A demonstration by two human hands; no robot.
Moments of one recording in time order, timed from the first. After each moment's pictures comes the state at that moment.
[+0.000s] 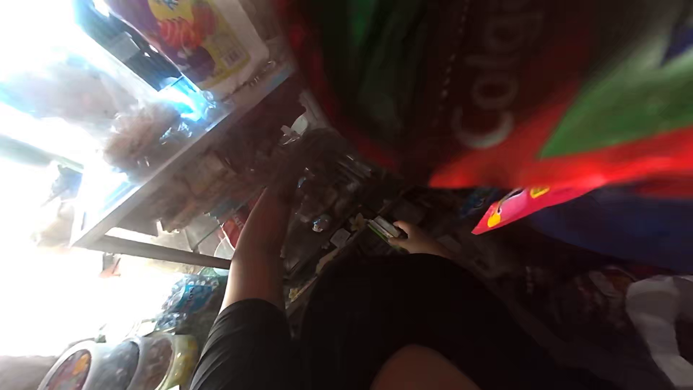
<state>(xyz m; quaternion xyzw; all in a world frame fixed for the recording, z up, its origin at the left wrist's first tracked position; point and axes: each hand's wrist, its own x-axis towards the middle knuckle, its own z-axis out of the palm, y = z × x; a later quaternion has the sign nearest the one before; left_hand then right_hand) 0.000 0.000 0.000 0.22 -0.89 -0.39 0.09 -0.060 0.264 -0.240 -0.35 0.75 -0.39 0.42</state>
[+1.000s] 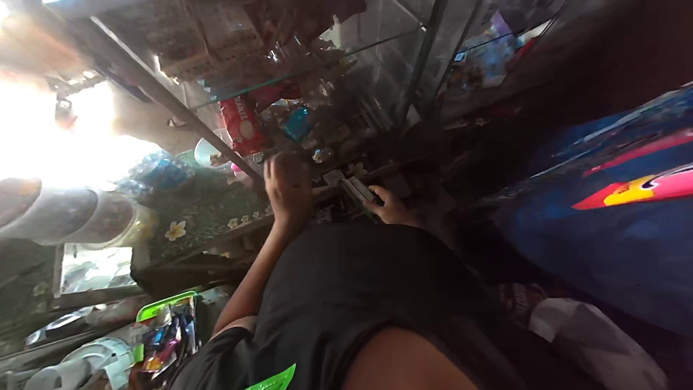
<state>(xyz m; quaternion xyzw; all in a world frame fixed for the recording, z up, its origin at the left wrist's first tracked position) 0.203 0.120 -0.135 0.38 -0.81 -0.21 0.39 -0.014 0.254 -0.234 -0.44 0.68 -0.42 0.41</state>
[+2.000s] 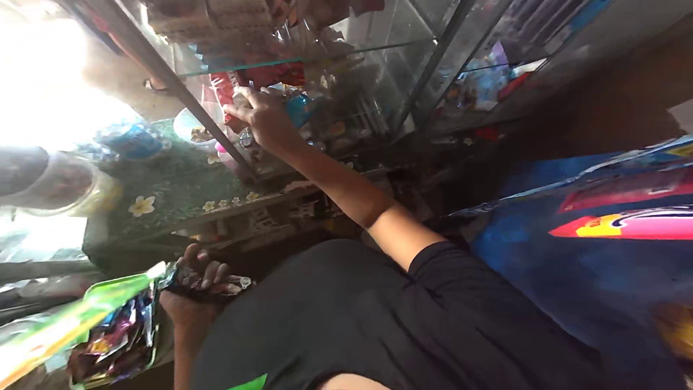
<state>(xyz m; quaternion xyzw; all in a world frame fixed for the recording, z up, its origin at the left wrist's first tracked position) 0.386 0.205 -0.205 0.23 -0.19 -0.76 0.58 0.100 0.015 -0.126 -0.75 0.54 -0.37 -0.03</state>
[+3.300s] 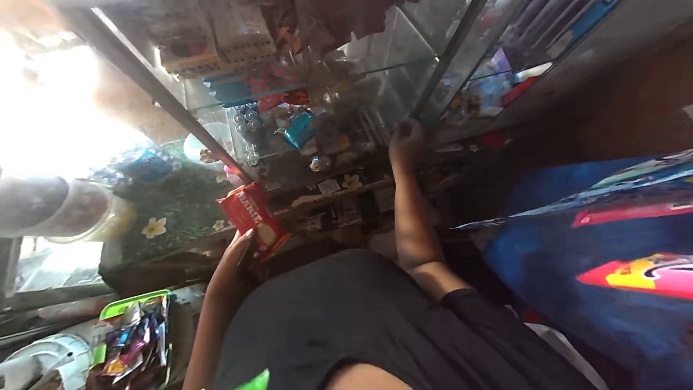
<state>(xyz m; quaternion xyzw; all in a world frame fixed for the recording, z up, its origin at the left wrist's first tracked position) 0.320 0.132 -0.168 0.49 -0.44 -0.70 0.28 -0.105 0.118 -0.169 -0.28 0.80 -0.53 -0.03</state>
